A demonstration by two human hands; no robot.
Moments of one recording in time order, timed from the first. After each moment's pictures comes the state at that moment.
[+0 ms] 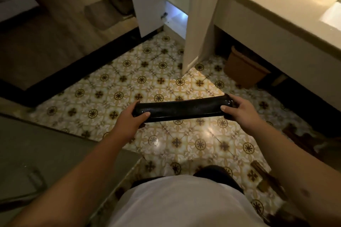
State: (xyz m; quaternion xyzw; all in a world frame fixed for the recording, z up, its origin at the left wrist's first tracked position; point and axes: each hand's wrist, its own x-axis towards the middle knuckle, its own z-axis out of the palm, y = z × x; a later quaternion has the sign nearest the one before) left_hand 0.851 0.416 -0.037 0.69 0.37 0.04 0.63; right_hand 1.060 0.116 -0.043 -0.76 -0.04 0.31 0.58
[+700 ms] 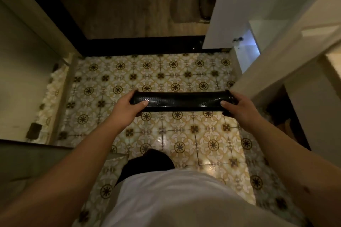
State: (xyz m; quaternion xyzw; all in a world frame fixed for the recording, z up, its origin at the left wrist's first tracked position) left_hand 1.002 0.477 -0.035 0.57 0.54 0.23 0.58; right_hand 1.346 0.342 -0.054 -0.70 -0.28 0.46 0.46
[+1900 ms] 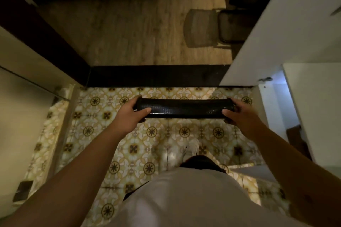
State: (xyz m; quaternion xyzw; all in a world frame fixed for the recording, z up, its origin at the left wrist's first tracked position) left_hand 1.173 0.913 -0.053 0.54 0.59 0.22 0.56; right_hand 1.525 0.798 -0.092 -0.69 -0.27 0.51 0.44
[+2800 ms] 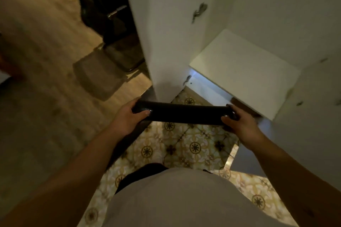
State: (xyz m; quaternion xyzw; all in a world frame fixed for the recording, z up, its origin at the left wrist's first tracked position) left_hand 1.567 1.168 -0.033 0.78 0.26 -0.05 0.57; right_hand 1.686 0.819 -0.085 -0.74 0.04 0.26 0.62
